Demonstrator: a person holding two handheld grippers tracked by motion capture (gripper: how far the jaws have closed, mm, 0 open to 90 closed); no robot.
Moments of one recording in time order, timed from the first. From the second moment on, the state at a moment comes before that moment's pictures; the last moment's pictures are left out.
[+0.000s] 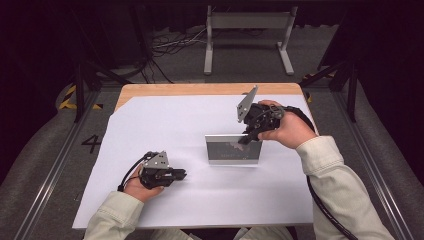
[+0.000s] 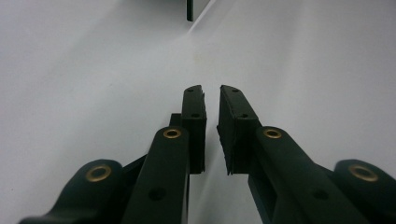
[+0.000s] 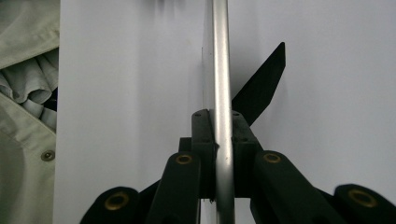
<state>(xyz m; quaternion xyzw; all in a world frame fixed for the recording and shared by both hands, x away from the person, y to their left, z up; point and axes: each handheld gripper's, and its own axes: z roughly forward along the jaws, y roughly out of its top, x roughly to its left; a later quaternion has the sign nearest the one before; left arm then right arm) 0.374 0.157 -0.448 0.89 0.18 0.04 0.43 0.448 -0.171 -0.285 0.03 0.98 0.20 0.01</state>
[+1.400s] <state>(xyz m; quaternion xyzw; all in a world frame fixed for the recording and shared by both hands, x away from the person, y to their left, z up) 0.374 0.157 -0.448 0.89 0.17 0.04 0.43 0.480 -0.195 -0.301 0.09 0.96 0.25 0.03</state>
